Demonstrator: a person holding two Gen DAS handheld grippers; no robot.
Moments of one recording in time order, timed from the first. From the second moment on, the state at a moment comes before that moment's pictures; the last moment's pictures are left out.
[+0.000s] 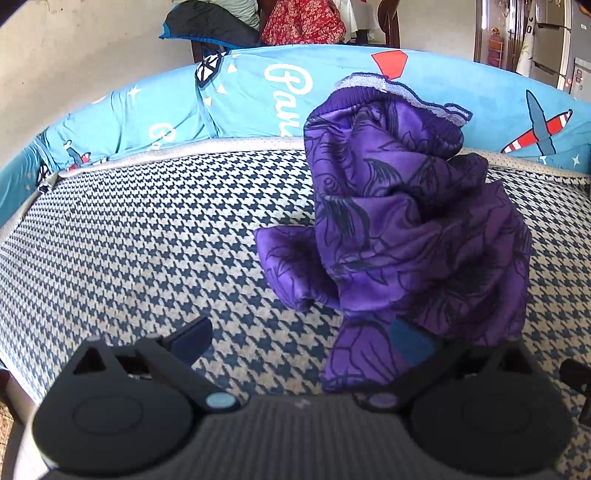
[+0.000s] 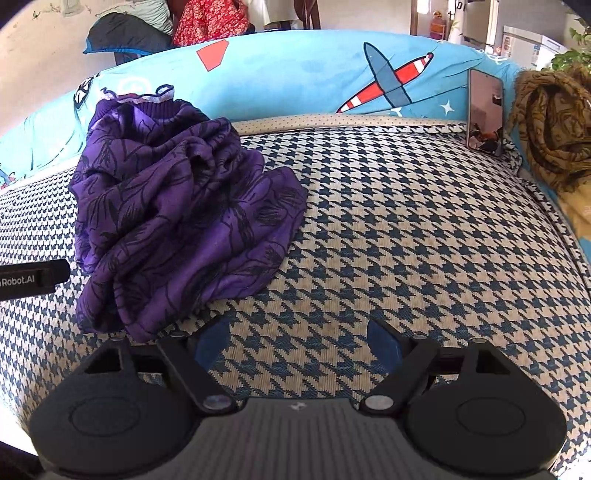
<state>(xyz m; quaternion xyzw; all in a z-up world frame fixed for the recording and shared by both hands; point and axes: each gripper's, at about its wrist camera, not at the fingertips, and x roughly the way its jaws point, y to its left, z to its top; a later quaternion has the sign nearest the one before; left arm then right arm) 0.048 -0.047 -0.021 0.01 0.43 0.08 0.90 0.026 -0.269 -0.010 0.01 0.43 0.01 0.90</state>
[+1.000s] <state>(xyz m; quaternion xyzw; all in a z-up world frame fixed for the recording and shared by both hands) 0.048 -0.066 -0.028 0.00 0.45 0.05 0.89 0.034 -0.283 -0.011 0.02 0.44 -0.04 0.90</state>
